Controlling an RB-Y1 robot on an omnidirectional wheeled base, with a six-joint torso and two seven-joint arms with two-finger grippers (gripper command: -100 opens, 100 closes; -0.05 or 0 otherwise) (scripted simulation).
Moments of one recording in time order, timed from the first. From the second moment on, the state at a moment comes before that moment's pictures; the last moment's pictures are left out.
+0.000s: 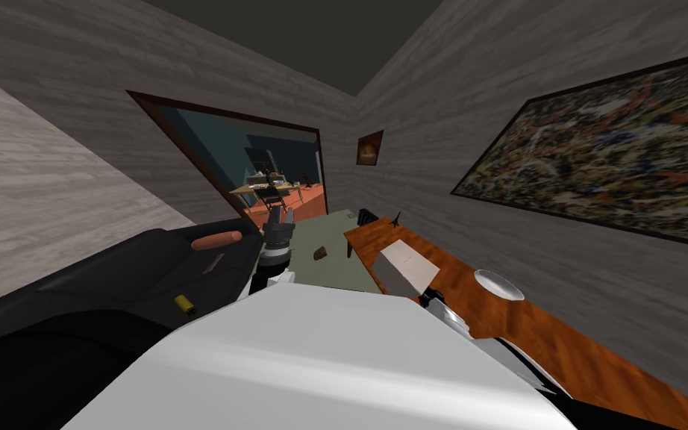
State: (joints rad) left arm 0.54 0.04 -0.05 -2.32 -0.08 -0.62 0.01; right arm -0.08 -0.52 0.17 -0.43 0.48 0.27 0.00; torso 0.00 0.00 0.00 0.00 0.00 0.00
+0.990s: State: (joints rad) left arm 0.54 0.04 -0.05 -2.32 -0.08 -0.62 0.01; right arm -0.06 -0.43 0.16 -0.51 0.64 0.38 -0.09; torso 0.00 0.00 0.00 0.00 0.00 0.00
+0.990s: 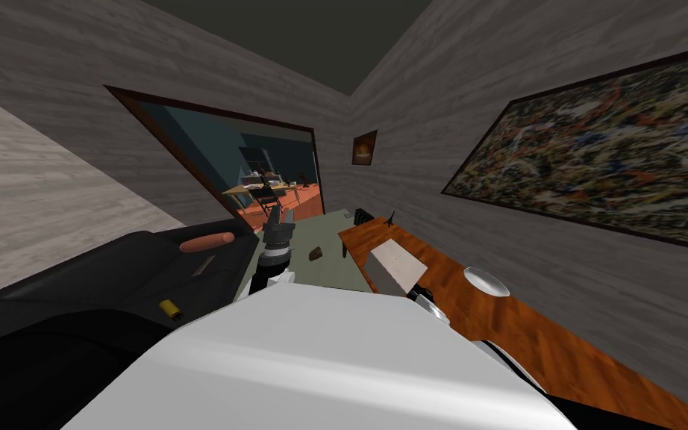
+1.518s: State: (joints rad) left arm 0.54 0.04 -0.05 -2.32 -0.08 -0.62 0.01; right arm -0.08 -0.46 0.16 -0.45 0.61 0.33 -0.09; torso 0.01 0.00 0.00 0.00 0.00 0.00
